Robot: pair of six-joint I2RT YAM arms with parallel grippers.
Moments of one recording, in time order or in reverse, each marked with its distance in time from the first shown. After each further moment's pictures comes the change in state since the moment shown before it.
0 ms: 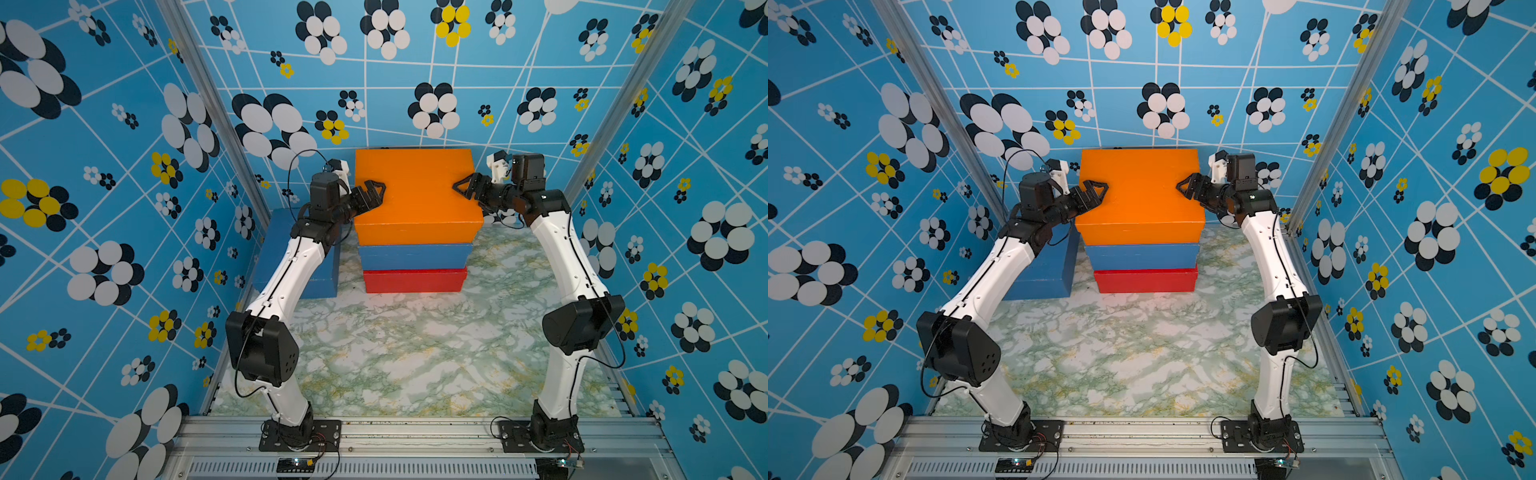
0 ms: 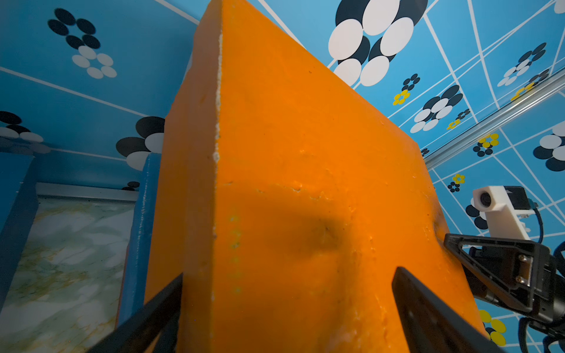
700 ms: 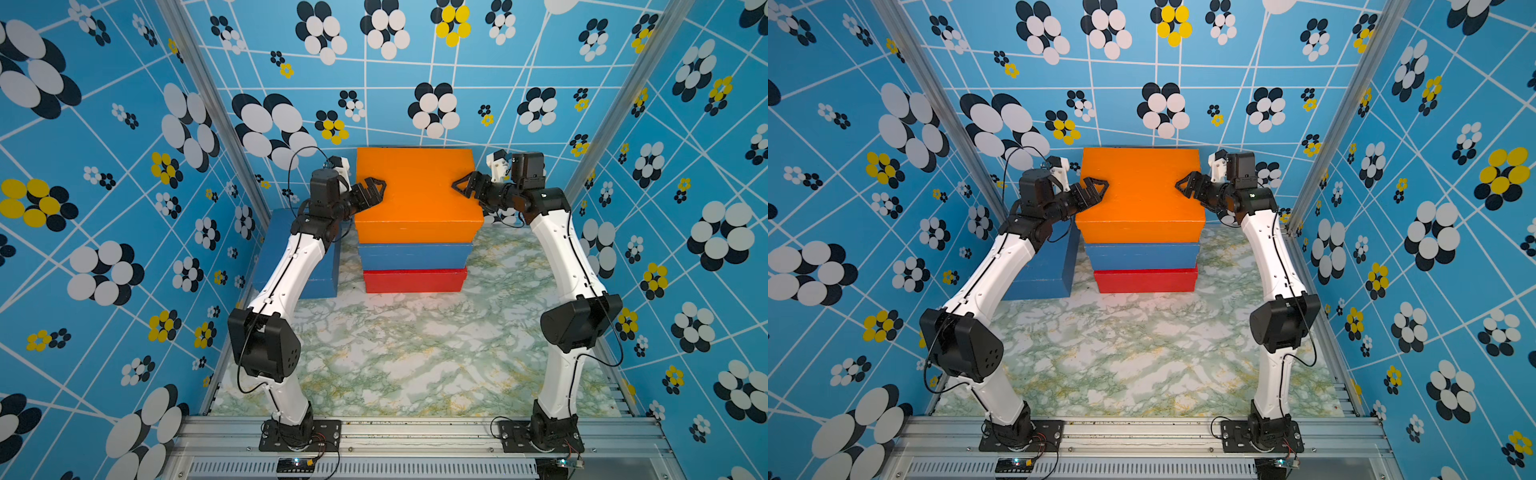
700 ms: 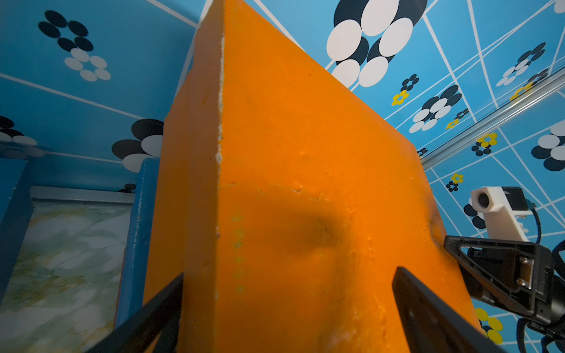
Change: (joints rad) left arm 0.003 0.028 0.055 -0.044 0.014 0.009; right arm 0.000 0.018 0.042 -0.034 0.004 0.000
